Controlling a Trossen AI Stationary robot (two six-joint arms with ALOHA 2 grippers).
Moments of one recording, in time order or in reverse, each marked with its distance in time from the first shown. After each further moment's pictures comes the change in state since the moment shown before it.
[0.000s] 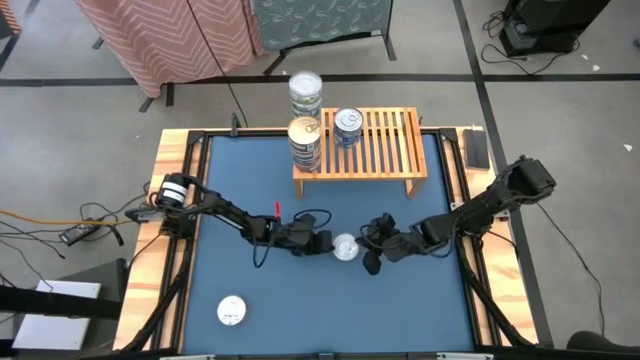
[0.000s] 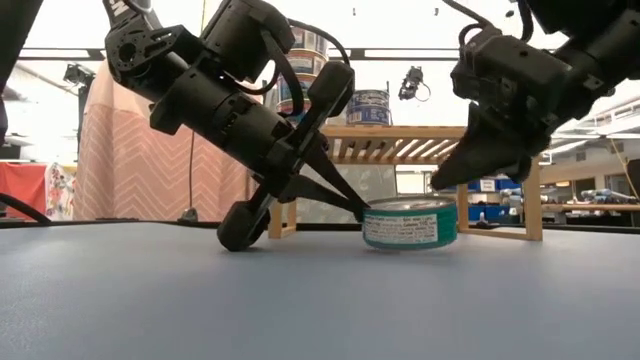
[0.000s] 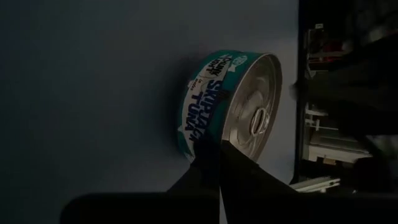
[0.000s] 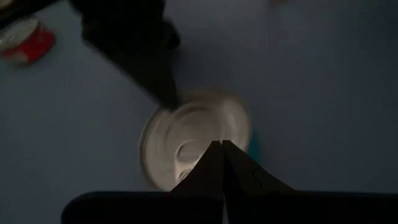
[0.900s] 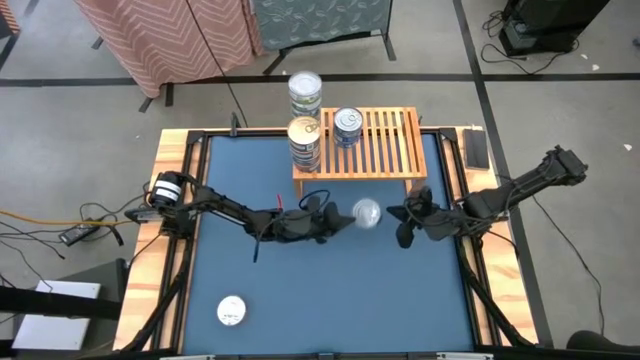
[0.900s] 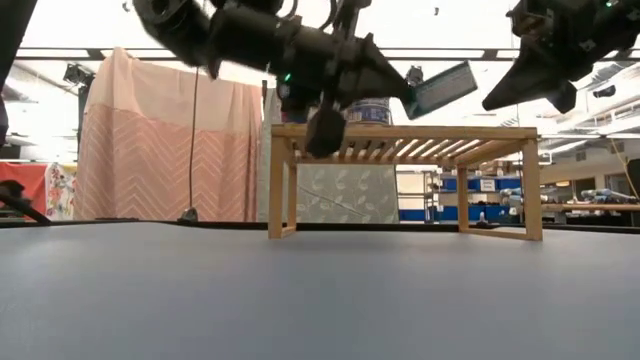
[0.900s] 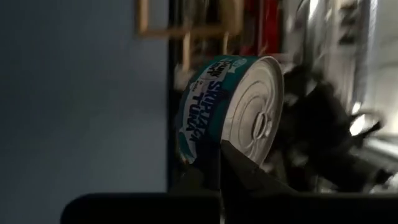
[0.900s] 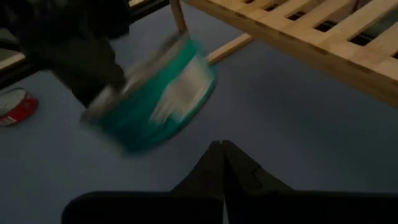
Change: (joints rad) left arm 0.002 -0.087 0.152 0.159 -0.270 -0.104; right arm 0.023 -0.594 0.003 -0.596 0.200 0.048
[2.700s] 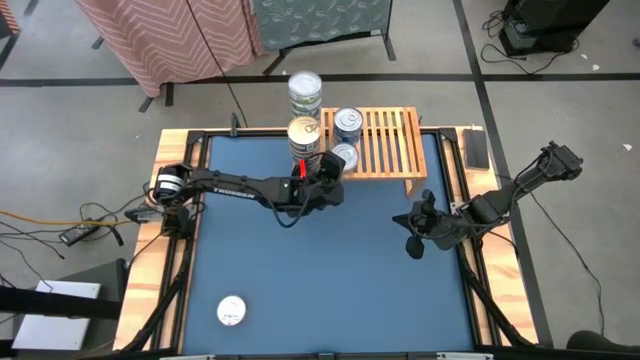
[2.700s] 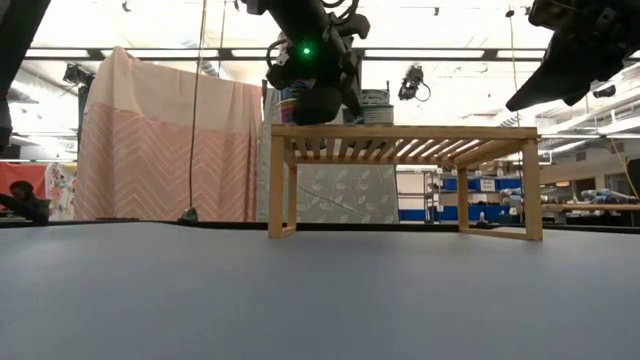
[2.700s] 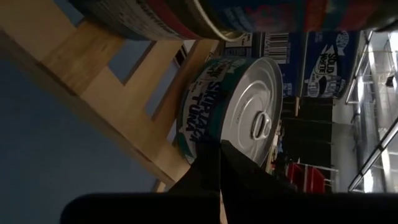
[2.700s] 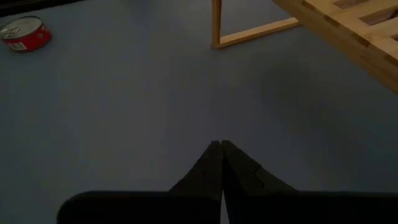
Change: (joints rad) left arm 0.145 0.007 0.485 -0.990 -0.460 -0.480; right arm 0.111 -0.035 0.000 -0.109 -0.019 -0.142
